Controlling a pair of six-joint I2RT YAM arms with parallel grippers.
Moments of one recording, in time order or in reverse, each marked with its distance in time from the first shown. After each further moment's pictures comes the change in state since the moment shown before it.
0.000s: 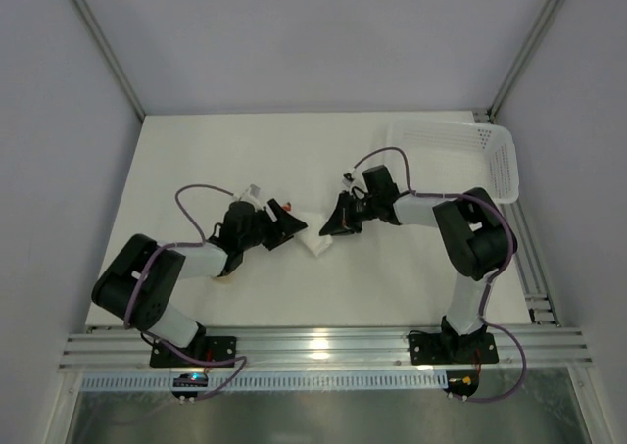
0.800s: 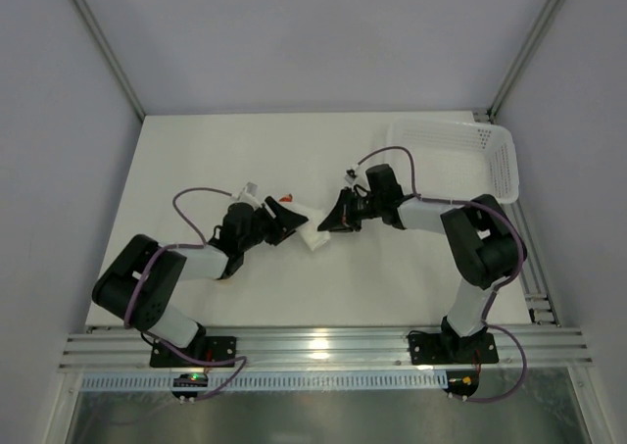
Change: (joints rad) left arm -0.017 0.010 -0.021 0.137 -0.033 -0.112; right arm 0.013 -0.071 -0.051 0.100 0.001 0.107
